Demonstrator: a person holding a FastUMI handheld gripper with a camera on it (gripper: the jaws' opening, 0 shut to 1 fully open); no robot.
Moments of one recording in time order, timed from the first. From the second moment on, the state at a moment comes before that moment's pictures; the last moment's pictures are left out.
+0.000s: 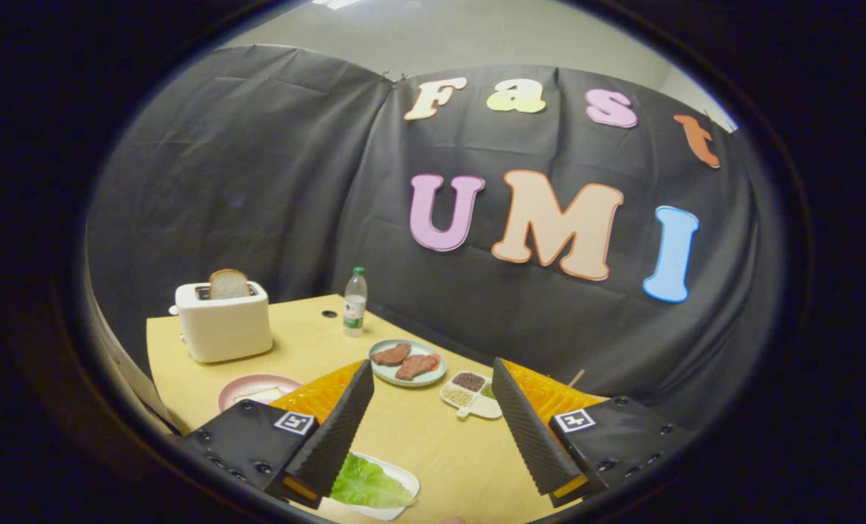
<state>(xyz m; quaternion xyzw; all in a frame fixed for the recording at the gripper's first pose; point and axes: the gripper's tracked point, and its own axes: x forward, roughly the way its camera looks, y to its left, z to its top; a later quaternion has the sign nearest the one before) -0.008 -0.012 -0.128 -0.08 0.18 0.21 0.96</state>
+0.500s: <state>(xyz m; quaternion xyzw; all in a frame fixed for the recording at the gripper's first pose) -0.043 0.006 -0.218 -0.15 0.30 0.31 0.89</state>
